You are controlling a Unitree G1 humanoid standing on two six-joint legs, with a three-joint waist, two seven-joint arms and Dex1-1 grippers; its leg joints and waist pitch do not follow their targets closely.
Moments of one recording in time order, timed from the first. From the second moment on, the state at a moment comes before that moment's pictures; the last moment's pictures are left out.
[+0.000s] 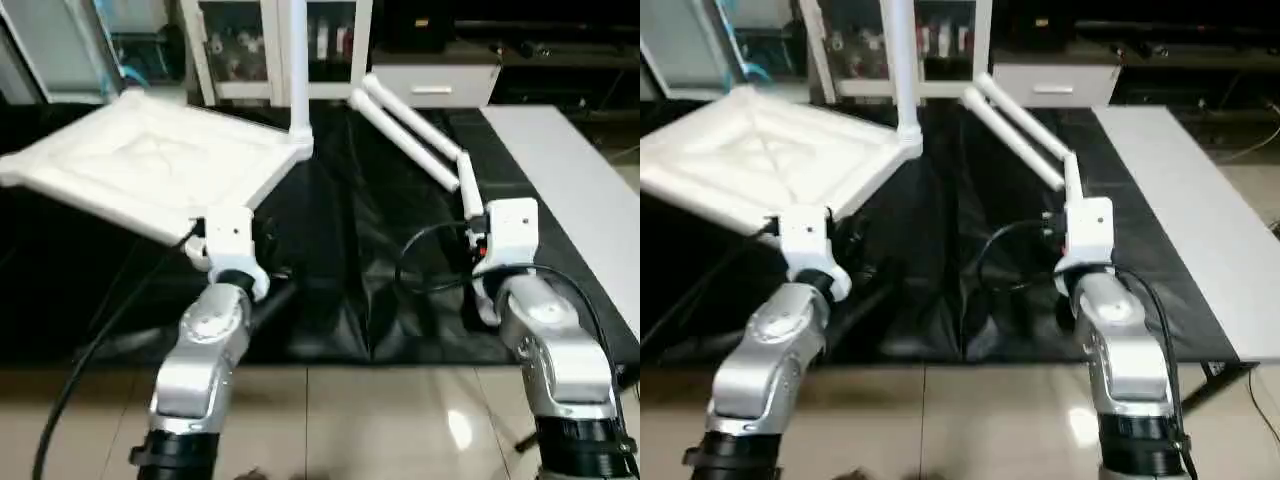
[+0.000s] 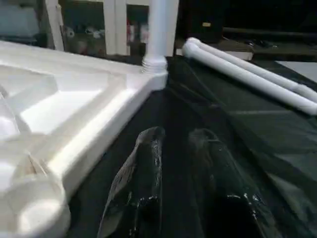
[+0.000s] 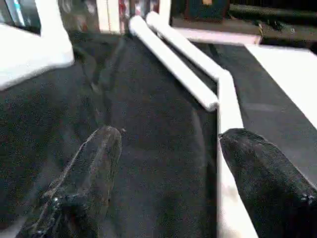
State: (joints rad) left arm -0.23 0.00 0.00 -0.11 -0.06 0.41 -0.03; right arm -0.31 -0.16 -0.08 -0.10 0.08 0.58 0.10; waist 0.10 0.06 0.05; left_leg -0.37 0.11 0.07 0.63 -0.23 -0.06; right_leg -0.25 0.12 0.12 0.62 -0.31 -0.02
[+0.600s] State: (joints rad) left arm -0.10 0.17 -0.12 -0.25 -0.14 0.45 -0.32; right arm -0.34 -0.28 -0.08 -0.20 0.09 0.94 0.12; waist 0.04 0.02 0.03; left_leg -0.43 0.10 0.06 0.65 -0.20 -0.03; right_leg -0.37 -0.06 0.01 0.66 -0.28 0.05
